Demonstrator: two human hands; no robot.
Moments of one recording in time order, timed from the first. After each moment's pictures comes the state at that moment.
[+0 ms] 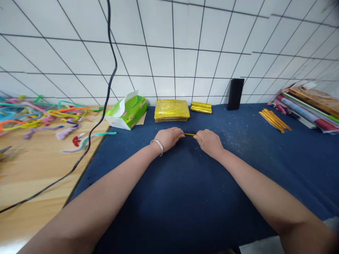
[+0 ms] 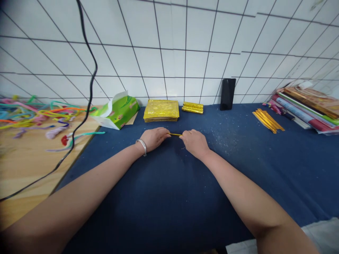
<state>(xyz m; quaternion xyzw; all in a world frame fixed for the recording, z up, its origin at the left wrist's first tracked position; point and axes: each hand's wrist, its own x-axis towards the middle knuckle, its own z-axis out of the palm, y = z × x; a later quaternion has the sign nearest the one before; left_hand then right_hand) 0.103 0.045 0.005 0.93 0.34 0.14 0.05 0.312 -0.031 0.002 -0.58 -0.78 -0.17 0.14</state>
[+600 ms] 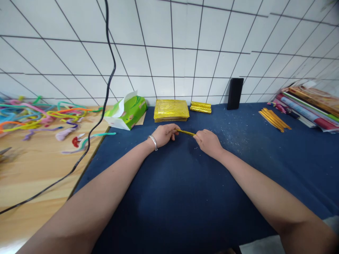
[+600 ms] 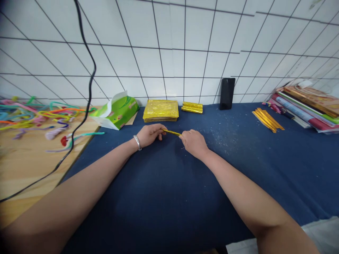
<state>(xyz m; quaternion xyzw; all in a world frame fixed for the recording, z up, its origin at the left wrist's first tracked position) 0.089 0.066 0.001 0.87 0.32 0.23 0.29 0.311 -0.030 0.003 -0.57 -0.79 -0.15 0.14</state>
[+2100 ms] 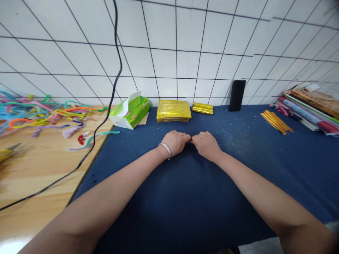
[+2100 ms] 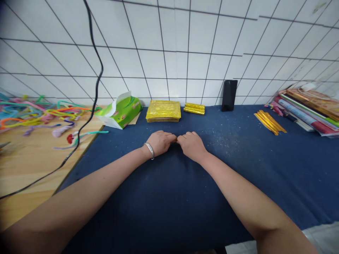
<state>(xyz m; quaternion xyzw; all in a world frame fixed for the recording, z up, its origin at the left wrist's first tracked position) 0.120 0.020 0.012 0.95 0.27 0.12 -0.04 0.297 -0.037 0.008 -0.52 -0.83 -0.16 0.10</state>
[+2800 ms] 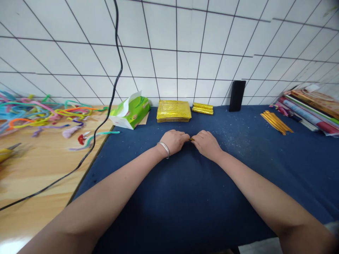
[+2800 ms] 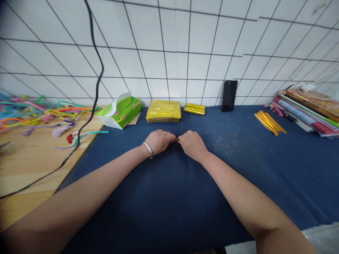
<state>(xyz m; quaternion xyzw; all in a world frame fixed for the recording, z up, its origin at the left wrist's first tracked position) 0.115 0.026 0.014 0.96 0.27 0.10 -0.05 0.303 -0.034 0.005 -0.51 -0.84 -0.14 0.13</state>
